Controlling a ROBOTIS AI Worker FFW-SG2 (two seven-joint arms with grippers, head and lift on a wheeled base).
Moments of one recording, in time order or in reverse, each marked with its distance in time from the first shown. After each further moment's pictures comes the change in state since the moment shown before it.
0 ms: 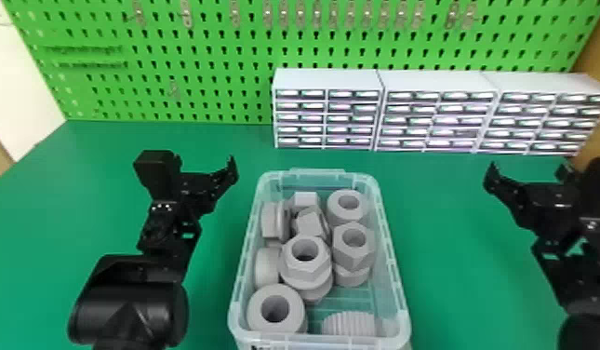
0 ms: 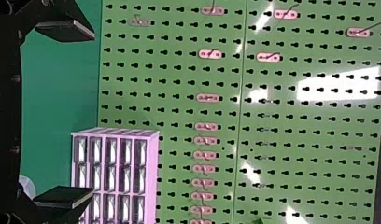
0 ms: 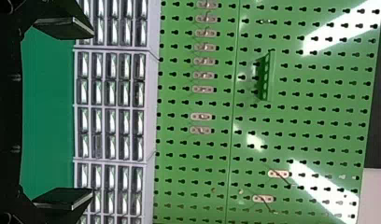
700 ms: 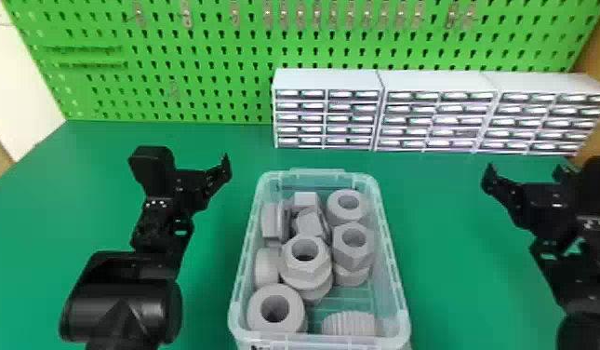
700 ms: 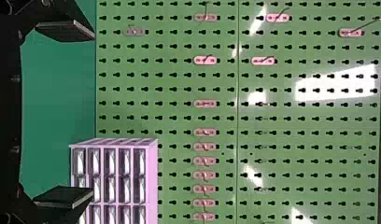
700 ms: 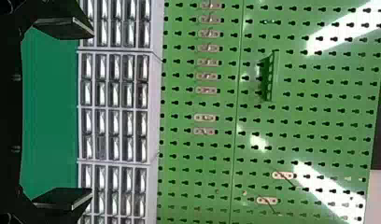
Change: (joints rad) left arm 0.002 0.000 0.023 -0.025 -0.045 0.023 -0.002; right arm -0.004 0.003 0.002 0.000 -0.001 0.016 0.000
